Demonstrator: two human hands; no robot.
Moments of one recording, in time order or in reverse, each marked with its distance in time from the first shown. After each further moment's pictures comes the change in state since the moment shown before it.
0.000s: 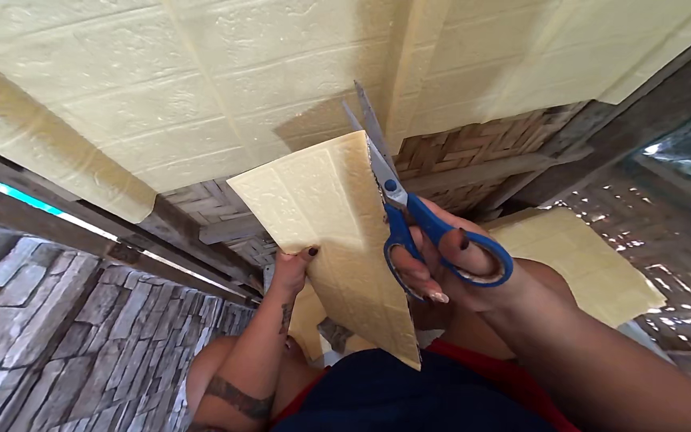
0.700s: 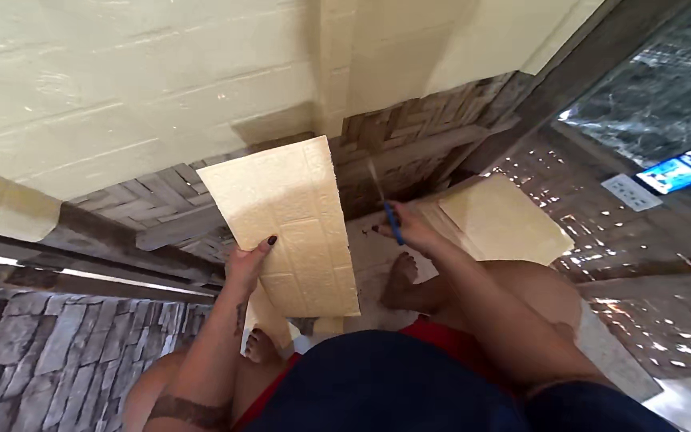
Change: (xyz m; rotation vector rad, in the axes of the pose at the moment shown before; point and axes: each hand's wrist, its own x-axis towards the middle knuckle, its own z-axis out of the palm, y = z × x) left_hand -0.003 -0.020 0.002 0.420 0.089 -0.288; right_hand -0.082 0.085 -0.176 -0.779 0.688 0.496
